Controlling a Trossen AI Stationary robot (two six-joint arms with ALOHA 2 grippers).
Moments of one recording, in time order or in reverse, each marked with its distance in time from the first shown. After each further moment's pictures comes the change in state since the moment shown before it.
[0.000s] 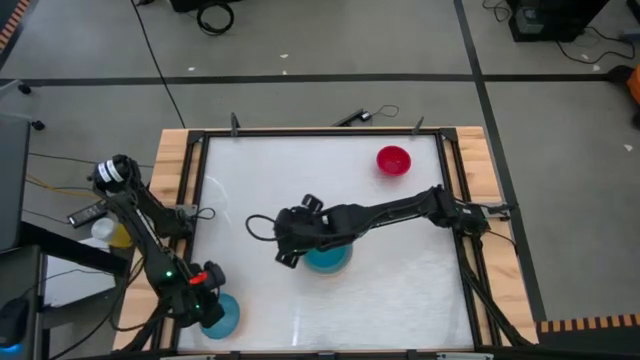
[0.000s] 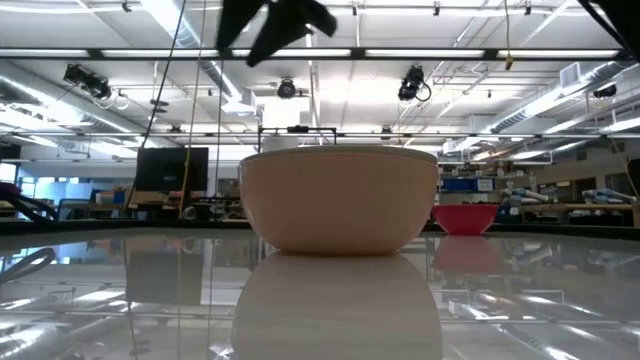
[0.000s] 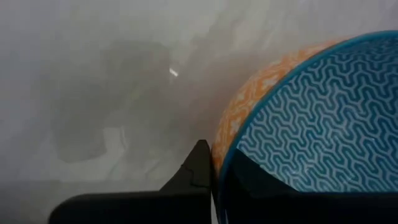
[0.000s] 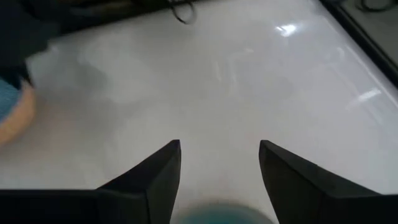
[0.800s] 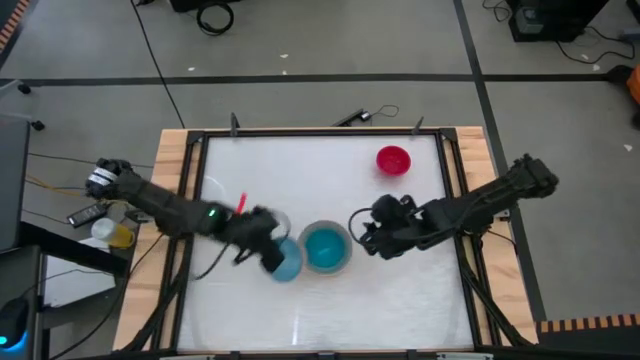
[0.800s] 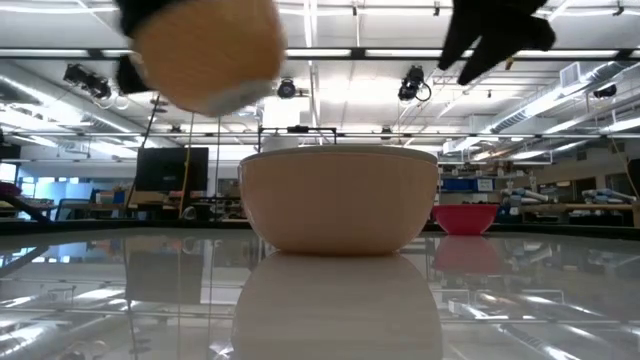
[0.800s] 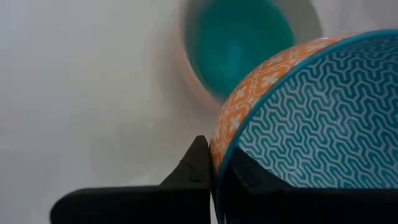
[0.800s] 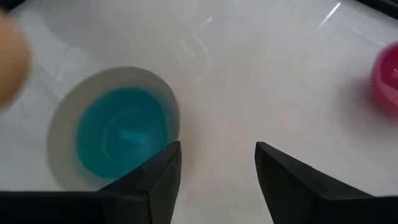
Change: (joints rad) left arm 0.765 -0.004 0.354 -0.115 -0.065 0.735; right arm 0.158 -0.800 -1.038 0.007 0.120 0.652
